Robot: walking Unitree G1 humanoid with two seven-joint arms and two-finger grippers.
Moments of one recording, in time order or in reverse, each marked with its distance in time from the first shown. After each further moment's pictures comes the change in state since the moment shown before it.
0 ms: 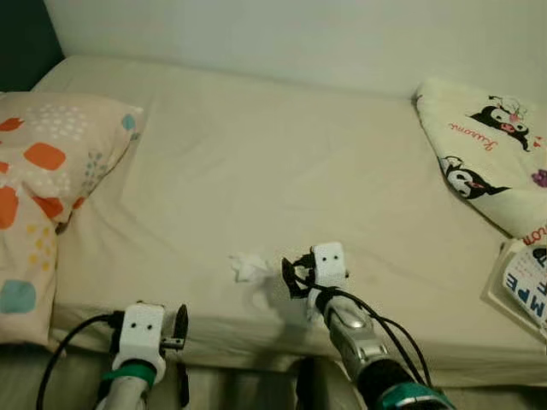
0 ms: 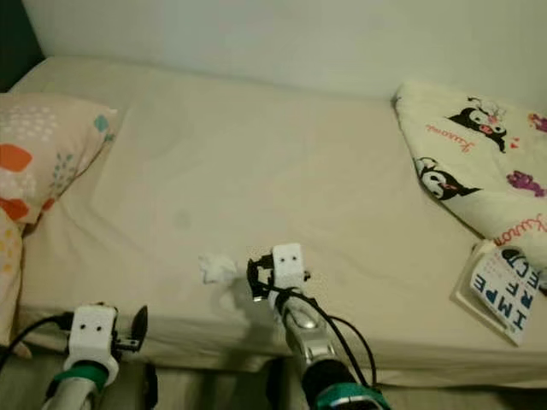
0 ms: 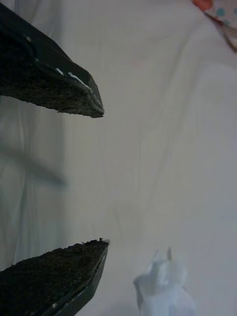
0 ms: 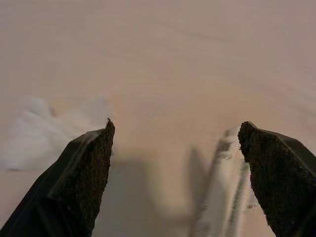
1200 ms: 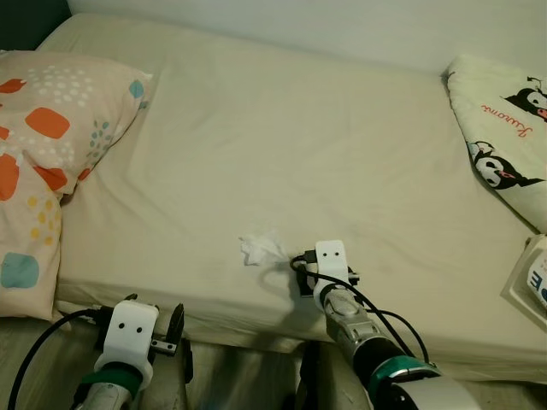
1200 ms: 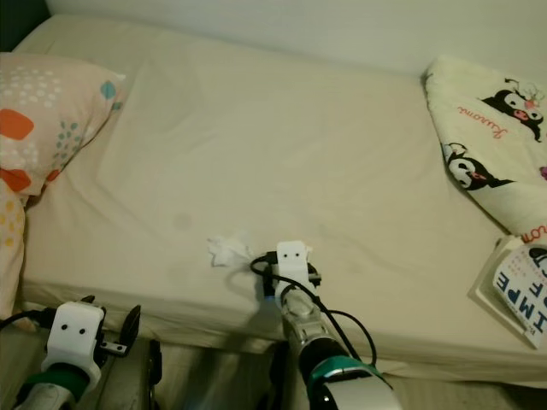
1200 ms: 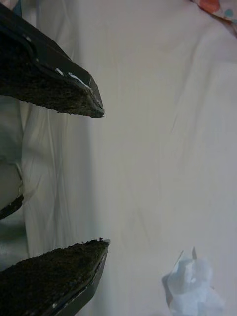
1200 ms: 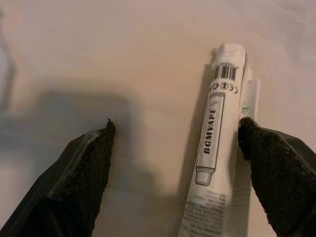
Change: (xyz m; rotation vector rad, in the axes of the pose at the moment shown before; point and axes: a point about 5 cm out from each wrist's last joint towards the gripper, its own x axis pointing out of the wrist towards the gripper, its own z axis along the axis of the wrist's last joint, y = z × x) left arm -0.018 0.009 0.032 0.085 -0.008 -0.054; right arm 0.004 -0.014 -0.013 -0.037 0.213 -0.235
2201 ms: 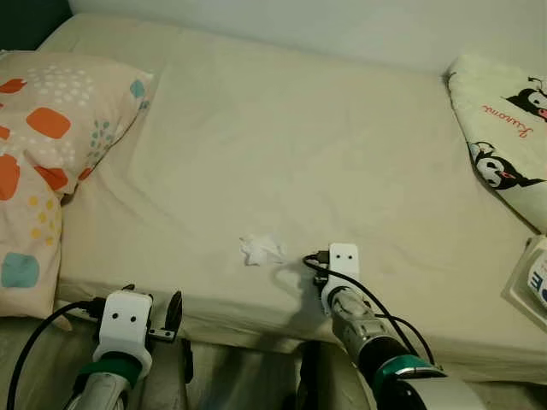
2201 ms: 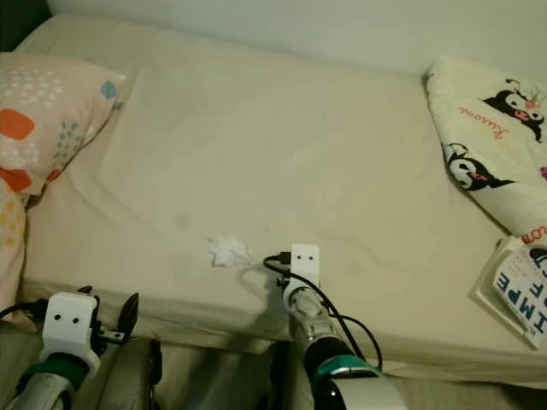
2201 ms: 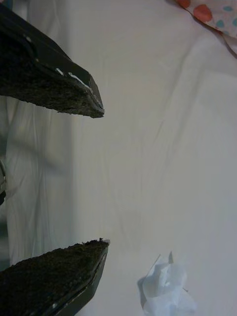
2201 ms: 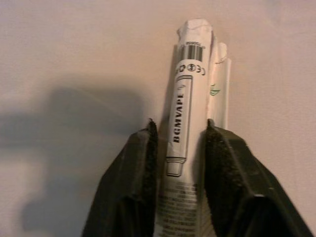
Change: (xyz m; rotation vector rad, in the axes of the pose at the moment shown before) left arm 0.006 0.004 0.007 -0.059 -0.040 0.011; right arm 0.001 -0.007 -0.005 0.119 0.063 -0.006
